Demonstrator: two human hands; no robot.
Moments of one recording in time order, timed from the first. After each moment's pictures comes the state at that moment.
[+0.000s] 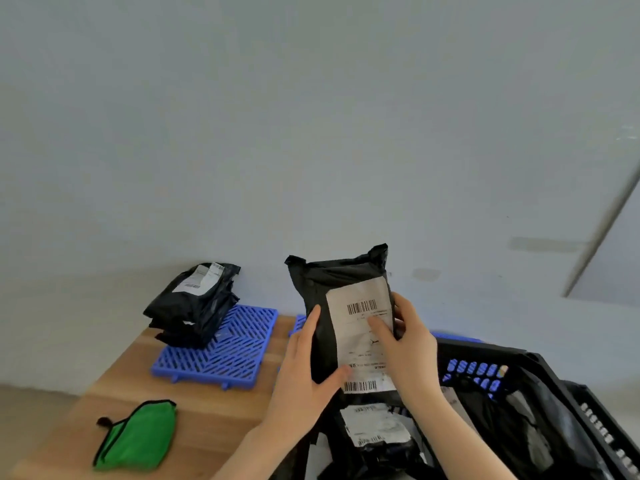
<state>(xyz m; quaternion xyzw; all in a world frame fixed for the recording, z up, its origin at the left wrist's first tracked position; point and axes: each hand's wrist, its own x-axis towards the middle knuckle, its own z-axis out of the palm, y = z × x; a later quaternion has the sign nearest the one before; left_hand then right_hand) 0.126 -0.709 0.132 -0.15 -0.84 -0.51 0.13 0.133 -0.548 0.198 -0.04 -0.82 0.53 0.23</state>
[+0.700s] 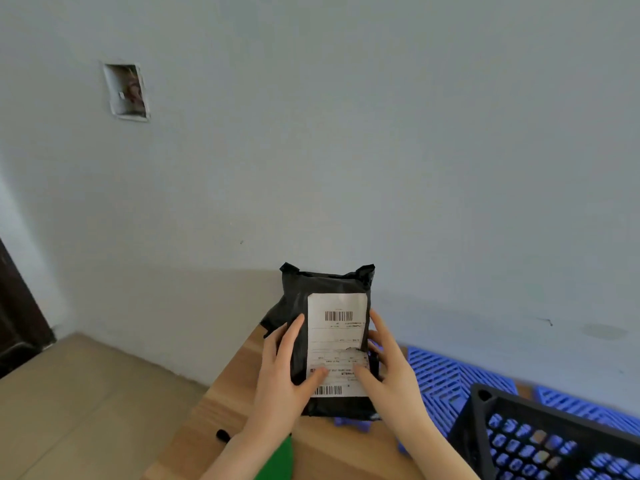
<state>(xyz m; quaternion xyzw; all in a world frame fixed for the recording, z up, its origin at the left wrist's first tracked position) 0.029 -0.989 0.102 -0.01 -0.86 -0.46 0.22 0.014 -0.810 0.141 0.11 -0.83 0.54 0.04</state>
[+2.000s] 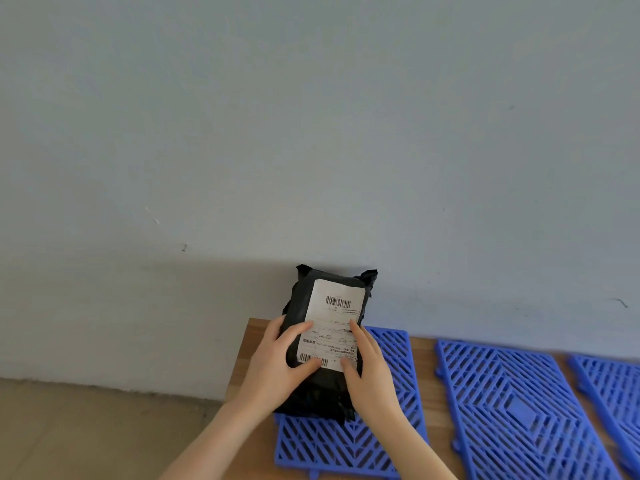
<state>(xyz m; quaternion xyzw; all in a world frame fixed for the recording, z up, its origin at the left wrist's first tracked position) -0.257 -1.121 0.016 -0.12 -0.89 -0.44 0.00 -0.219 -0.947 0.030 -0.09 -0.87 0.48 0.00</state>
